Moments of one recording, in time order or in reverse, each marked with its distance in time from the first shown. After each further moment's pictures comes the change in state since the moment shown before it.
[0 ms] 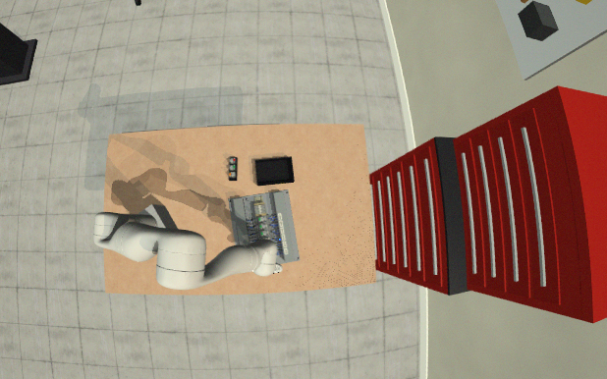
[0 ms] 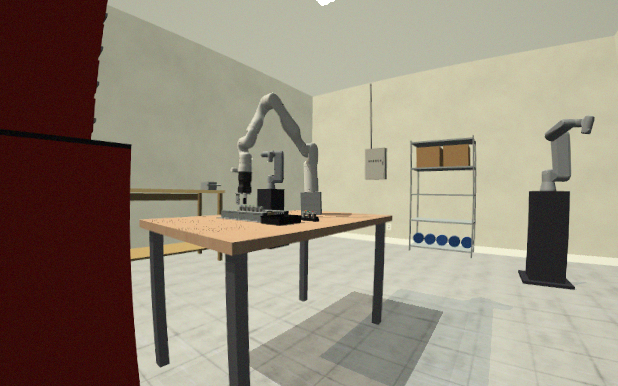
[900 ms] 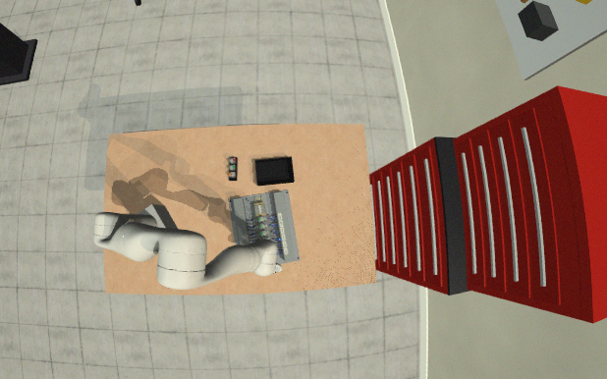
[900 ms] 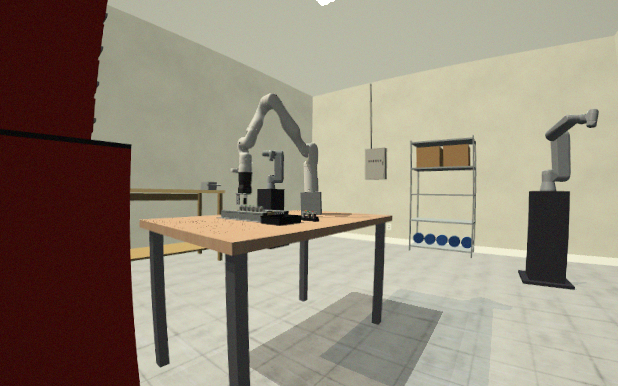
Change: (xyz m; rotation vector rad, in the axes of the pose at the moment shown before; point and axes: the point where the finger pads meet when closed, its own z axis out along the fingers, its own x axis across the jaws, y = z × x) arm 0.002 0.000 0.002 -0.001 0.005 0.000
